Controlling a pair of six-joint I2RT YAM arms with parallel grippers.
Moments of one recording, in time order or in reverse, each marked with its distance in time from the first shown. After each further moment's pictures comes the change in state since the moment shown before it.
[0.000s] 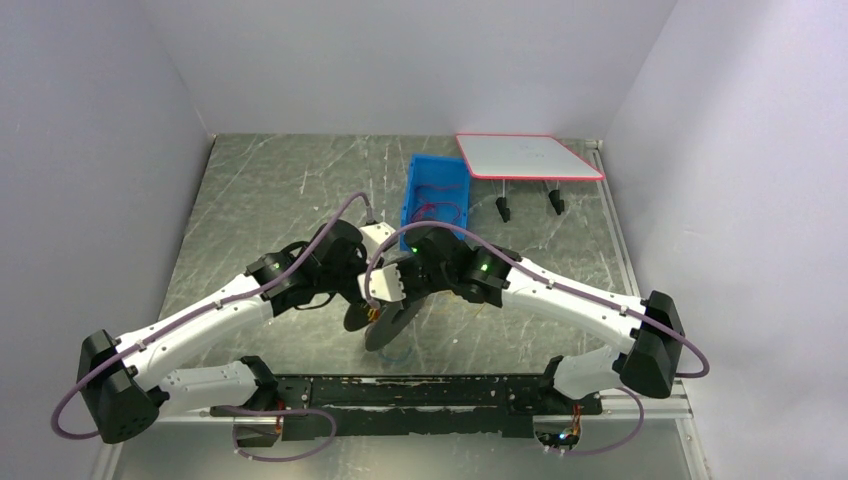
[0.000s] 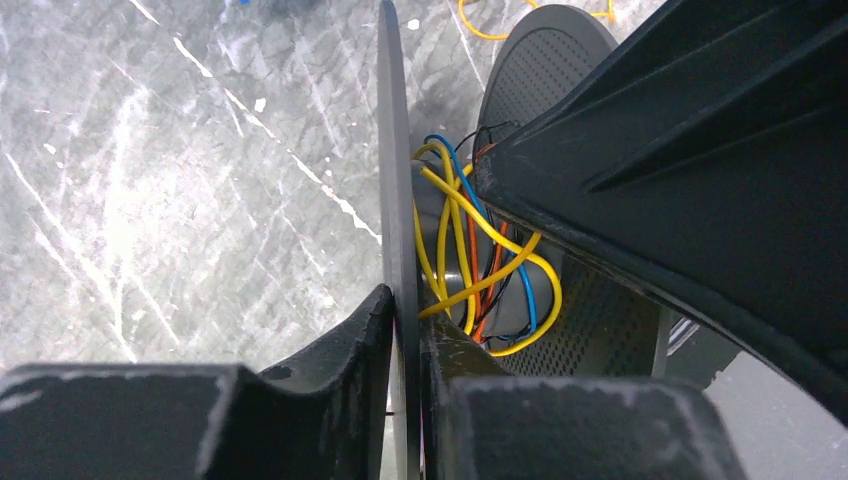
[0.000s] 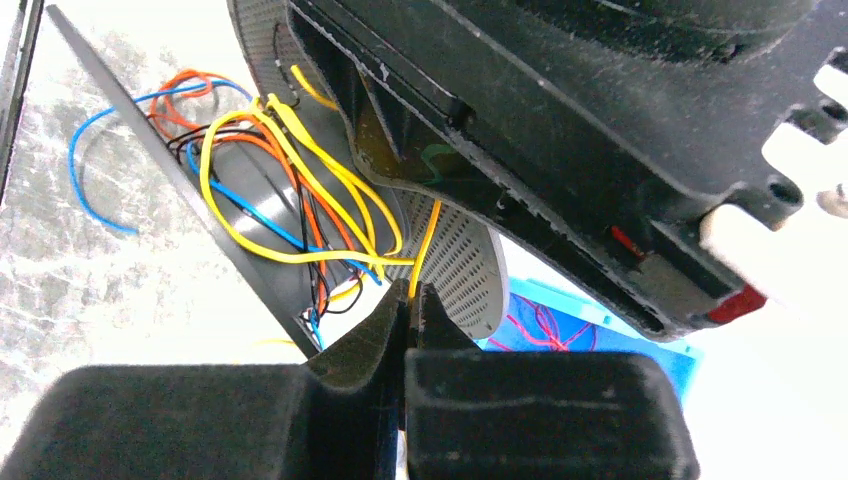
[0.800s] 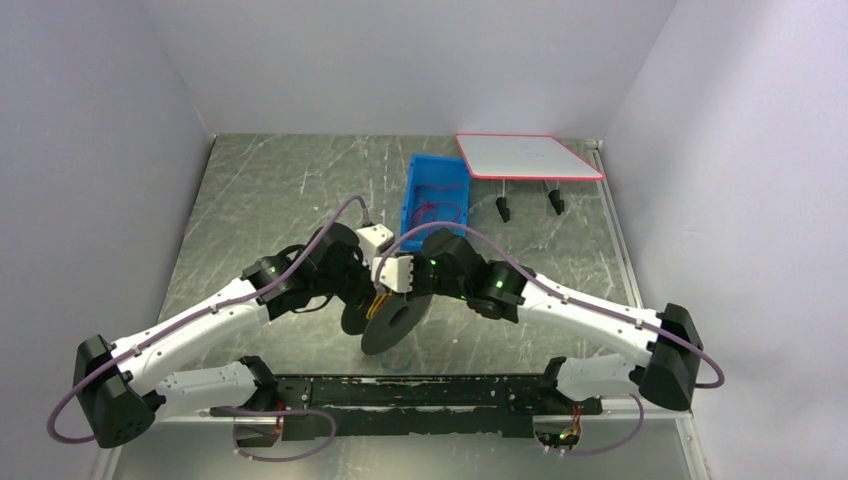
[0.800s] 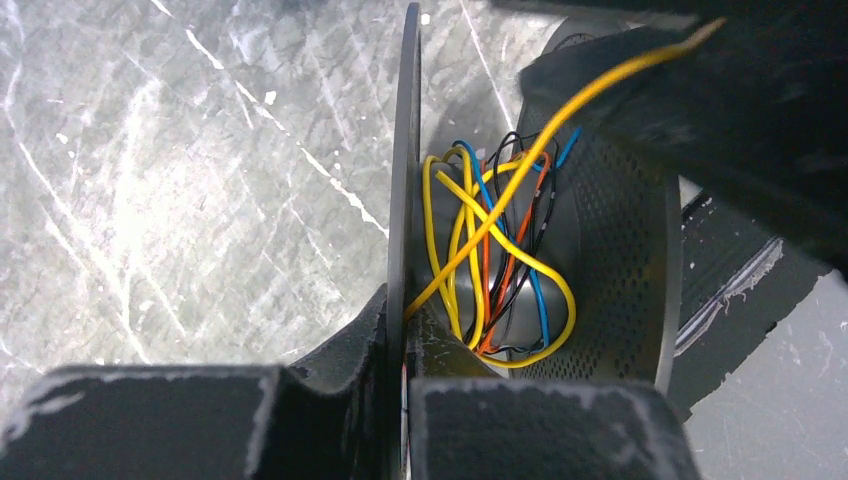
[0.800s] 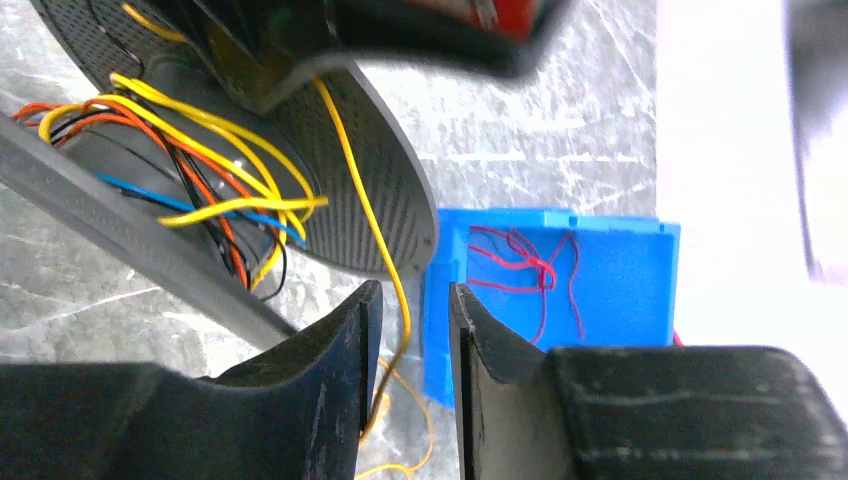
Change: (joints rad) left arm 0.005 -0.030 -0.023 0.002 -0.010 0.005; right arm 0.008 -0.087 -0.143 0.203 0.202 0.167
